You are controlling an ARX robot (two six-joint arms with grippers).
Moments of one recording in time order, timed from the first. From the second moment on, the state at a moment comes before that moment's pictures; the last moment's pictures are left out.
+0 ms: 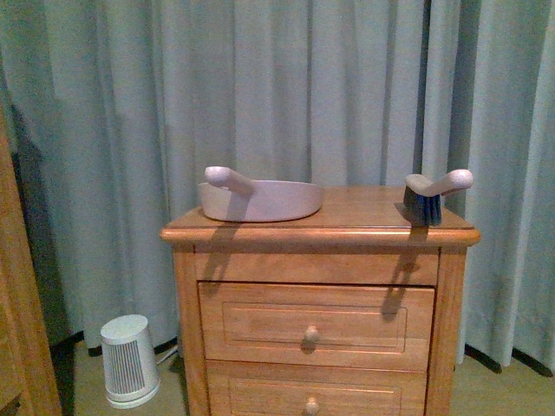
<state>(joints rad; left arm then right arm) 0.00 0.00 0.01 -0.01 0.00 0.00 0.00 0.01 0.02 0.00 0.00 0.00</state>
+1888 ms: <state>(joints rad) 0.00 0.00 0.01 -0.01 0.00 0.00 0.00 0.01 0.02 0.00 0.00 0.00</state>
